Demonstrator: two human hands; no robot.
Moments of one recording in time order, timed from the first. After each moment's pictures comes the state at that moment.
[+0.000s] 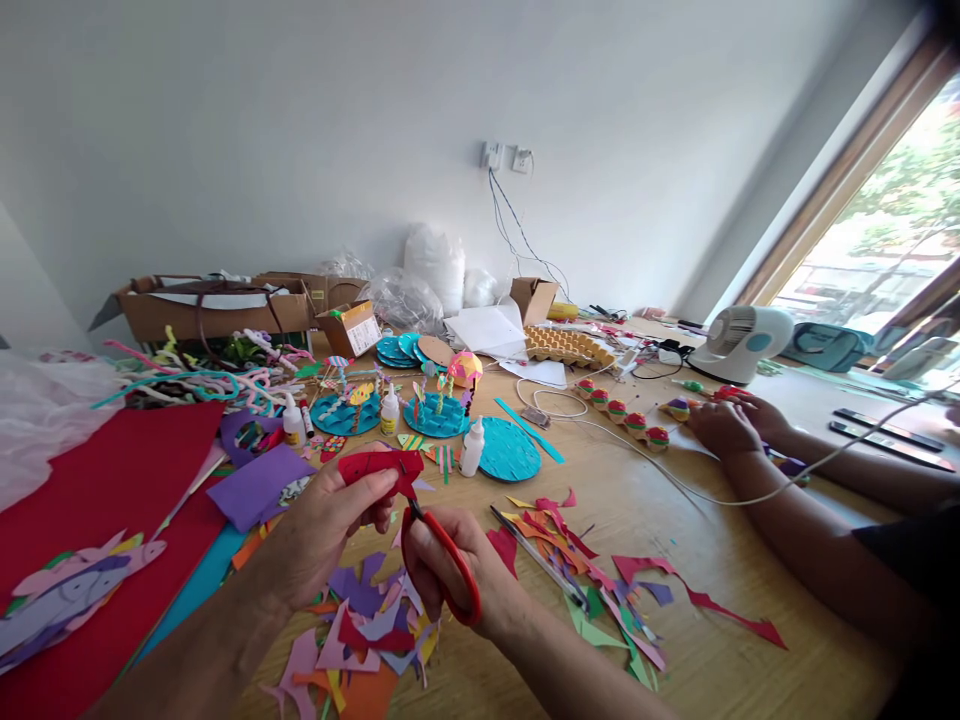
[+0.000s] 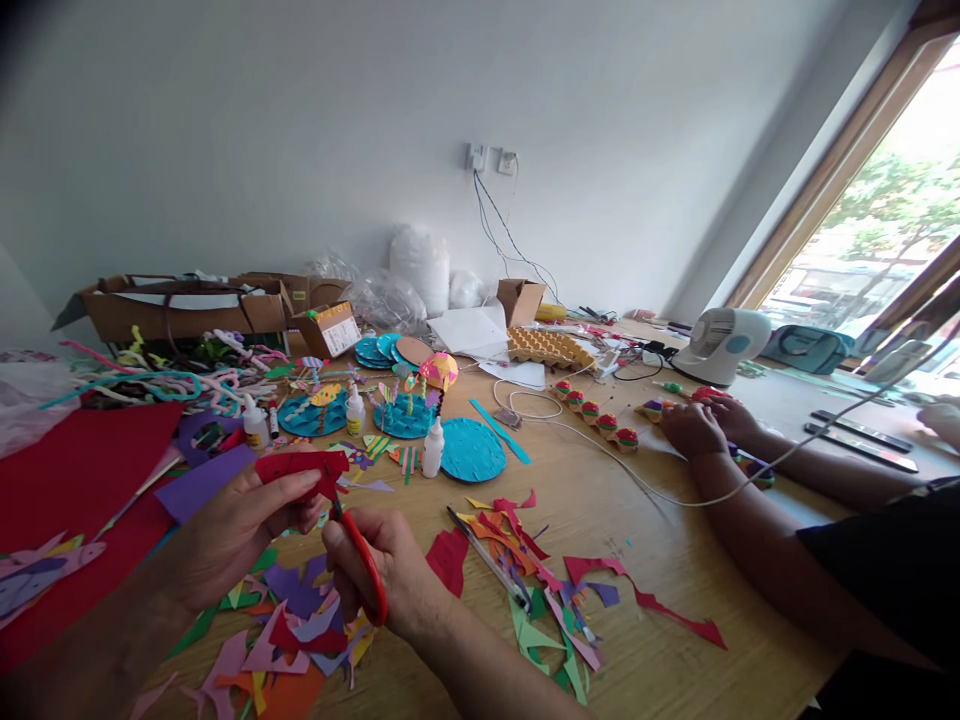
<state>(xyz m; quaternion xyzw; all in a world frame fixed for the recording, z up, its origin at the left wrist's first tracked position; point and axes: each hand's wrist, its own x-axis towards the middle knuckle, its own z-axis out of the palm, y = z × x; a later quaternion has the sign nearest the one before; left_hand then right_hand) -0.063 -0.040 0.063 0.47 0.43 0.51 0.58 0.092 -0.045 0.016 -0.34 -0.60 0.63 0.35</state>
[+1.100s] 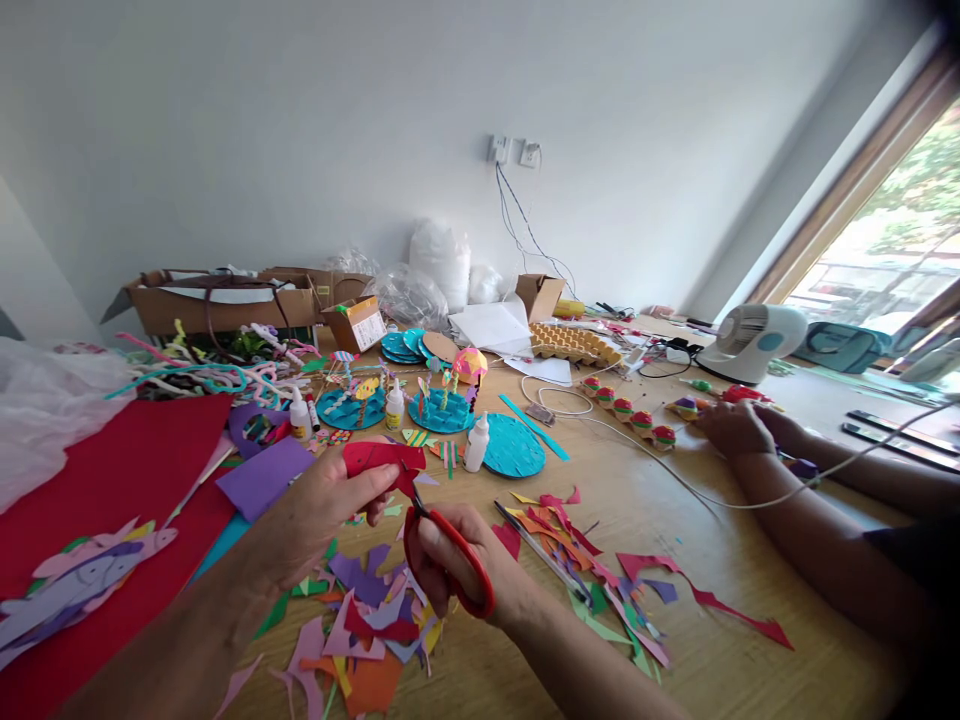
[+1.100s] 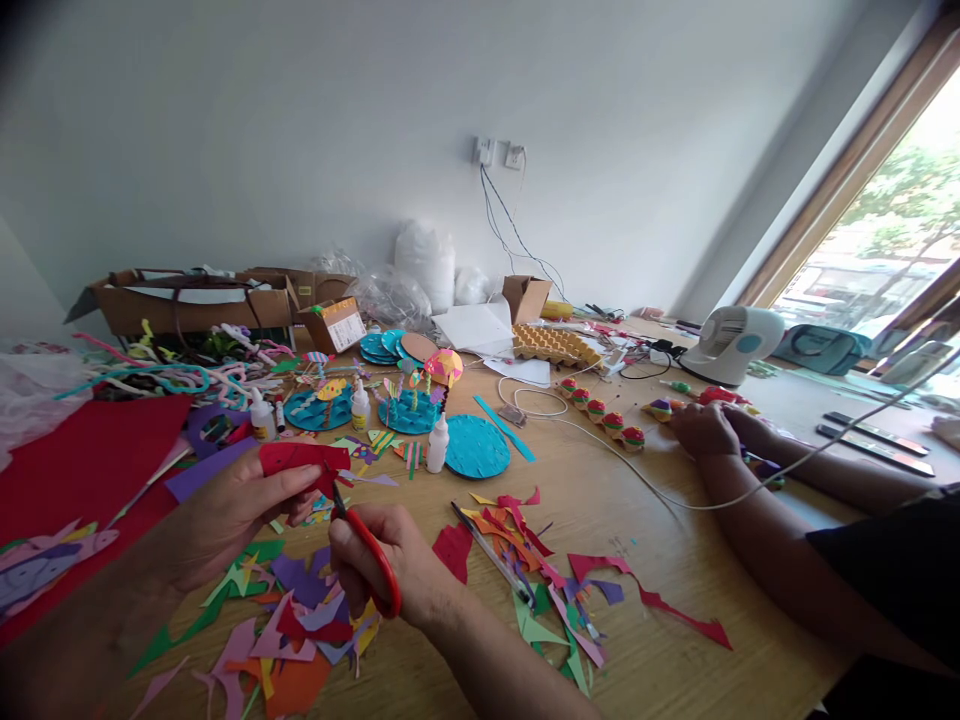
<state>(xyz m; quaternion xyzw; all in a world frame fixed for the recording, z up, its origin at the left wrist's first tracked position) -0.074 -0.036 0.067 0.59 0.47 0.42 0.51 0.099 -0.042 0.014 -0.30 -0.63 0.65 0.32</state>
